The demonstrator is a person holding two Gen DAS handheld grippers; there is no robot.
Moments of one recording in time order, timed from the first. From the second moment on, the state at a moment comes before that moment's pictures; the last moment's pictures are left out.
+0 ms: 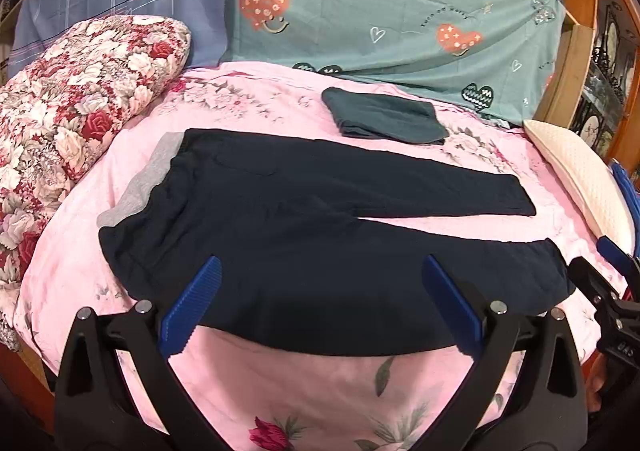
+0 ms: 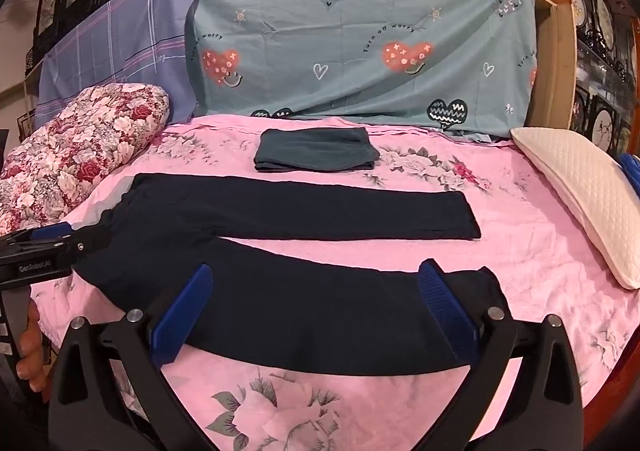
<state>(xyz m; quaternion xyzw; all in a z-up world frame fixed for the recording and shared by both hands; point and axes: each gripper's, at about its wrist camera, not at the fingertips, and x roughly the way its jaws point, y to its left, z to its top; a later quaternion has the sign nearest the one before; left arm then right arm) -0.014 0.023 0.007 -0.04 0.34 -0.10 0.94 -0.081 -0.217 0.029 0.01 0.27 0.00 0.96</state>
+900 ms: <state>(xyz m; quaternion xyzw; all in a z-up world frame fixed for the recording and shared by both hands) -0.015 0.024 0.005 -0.03 0.34 -0.09 0.94 -0.084 -0.218 0.031 0.00 0.26 -0.01 0.96</state>
